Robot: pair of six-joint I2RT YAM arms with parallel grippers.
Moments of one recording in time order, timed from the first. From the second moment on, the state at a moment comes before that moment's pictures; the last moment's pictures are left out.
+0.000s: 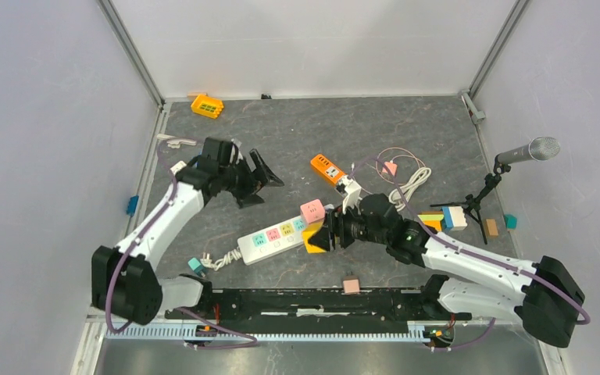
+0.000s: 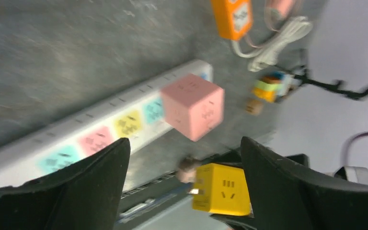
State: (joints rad) left arm -0.30 1.24 0.90 -0.52 0.46 -0.94; right arm 0.93 1.04 0.58 0.03 -0.20 0.57
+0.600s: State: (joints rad) left arm -0.30 1.61 1.09 -0.98 0.02 -0.33; right arm 0.88 1.29 0.57 -0.11 -0.14 0.60
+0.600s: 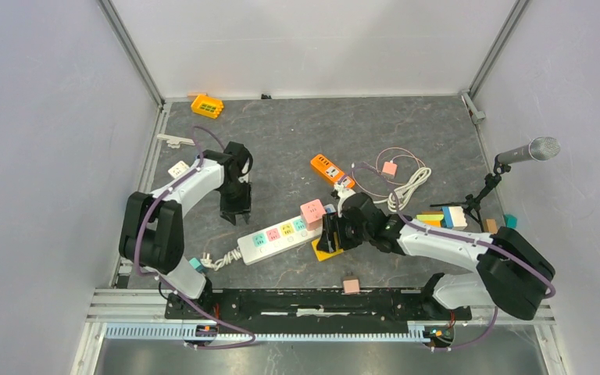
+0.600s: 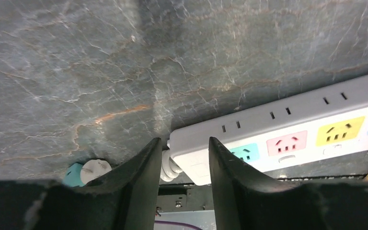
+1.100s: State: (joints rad) left arm -0.52 1.62 0.99 -0.92 0.32 -0.38; right arm 0.76 1.55 0.80 -0.04 -0.17 0.58
